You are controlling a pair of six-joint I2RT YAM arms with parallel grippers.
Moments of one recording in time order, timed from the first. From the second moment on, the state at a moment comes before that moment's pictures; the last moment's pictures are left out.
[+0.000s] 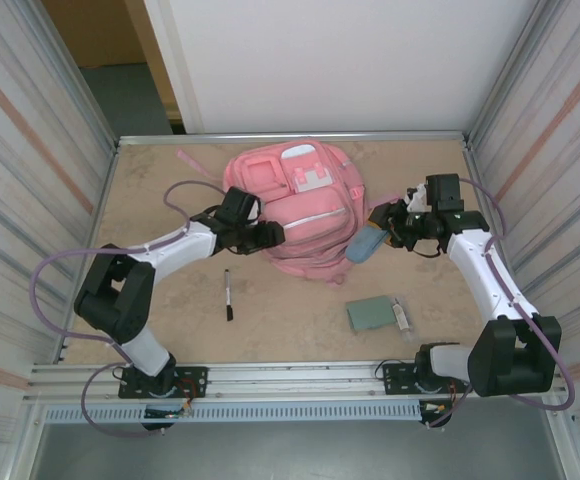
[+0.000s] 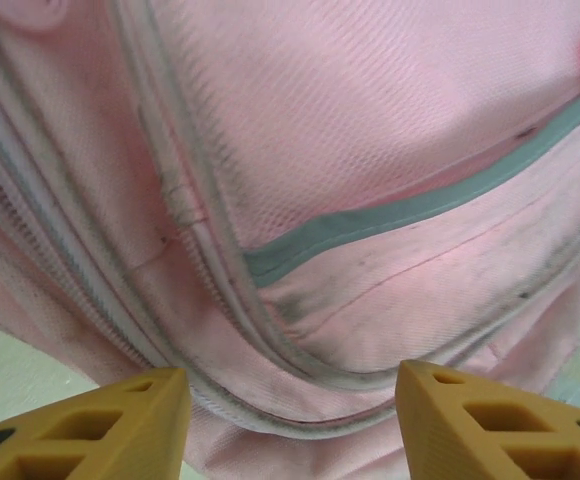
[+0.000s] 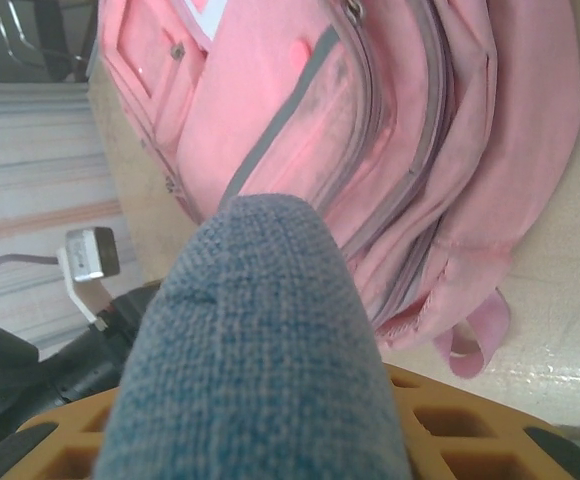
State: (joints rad) left arm -0.54 1.65 1.04 -0.31 0.29 -0.68; right arm 0.07 1.25 0.99 -0.67 -0.64 0.79
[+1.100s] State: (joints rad) left arm -0.55 1.76 1.15 -0.35 0.13 -0.77; right arm 0.14 1.25 0.94 -0.62 -0.62 0.80
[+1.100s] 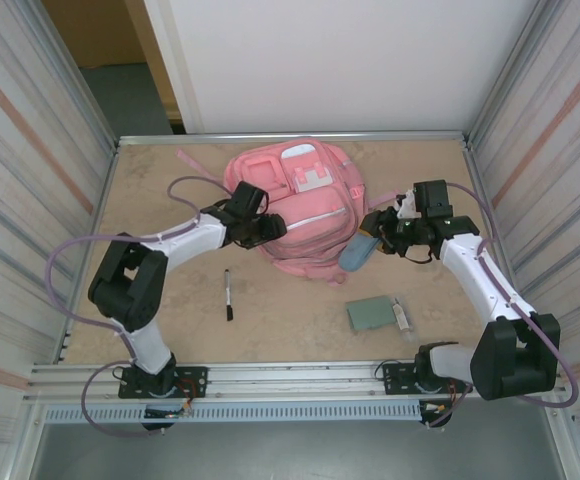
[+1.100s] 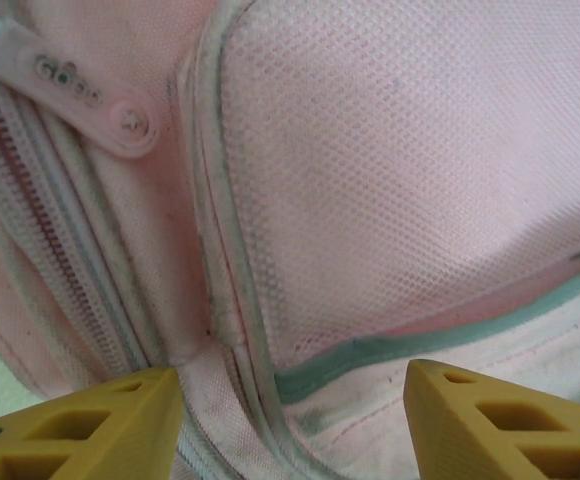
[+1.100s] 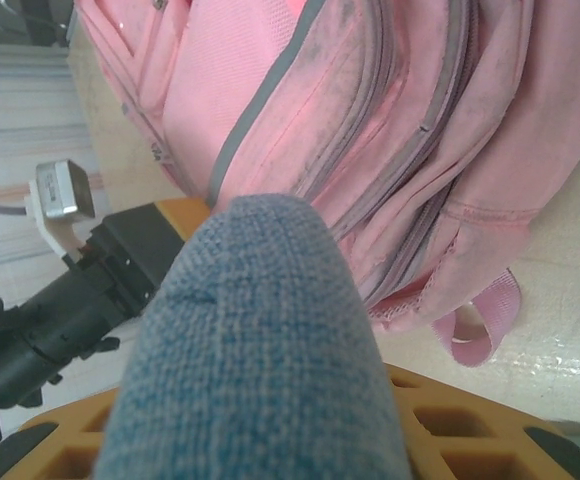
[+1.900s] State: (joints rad) left arm -0.59 1.69 1.27 -0.30 0.28 -0.95; right arm 0.26 1.26 0.78 -0.43 -0.62 1.02
